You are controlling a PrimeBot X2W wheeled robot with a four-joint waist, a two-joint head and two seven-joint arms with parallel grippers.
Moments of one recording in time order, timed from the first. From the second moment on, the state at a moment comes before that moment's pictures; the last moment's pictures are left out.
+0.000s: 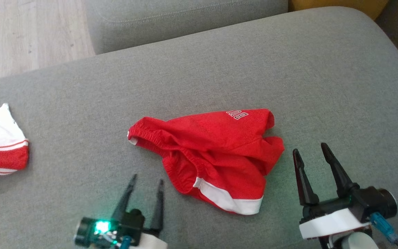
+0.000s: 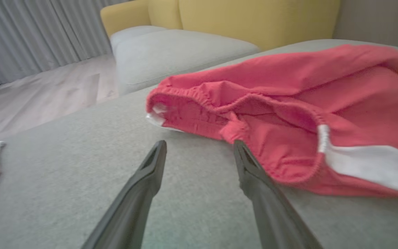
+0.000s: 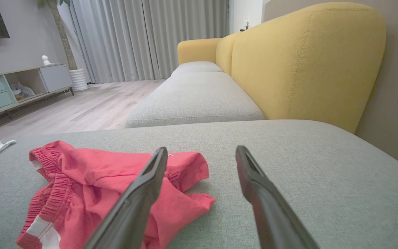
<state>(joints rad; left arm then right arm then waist) -0.06 0.11 -0.47 0.40 -0.09 0.22 -0.26 0.07 -0.04 0.12 0.10 0.06 0.12 -0.26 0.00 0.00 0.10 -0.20</state>
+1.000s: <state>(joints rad) -0.15 0.12 -0.61 0.36 -0.18 -0.01 -0.02 0.04 -0.04 0.15 0.11 0.06 0.12 -0.26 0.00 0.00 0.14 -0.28</state>
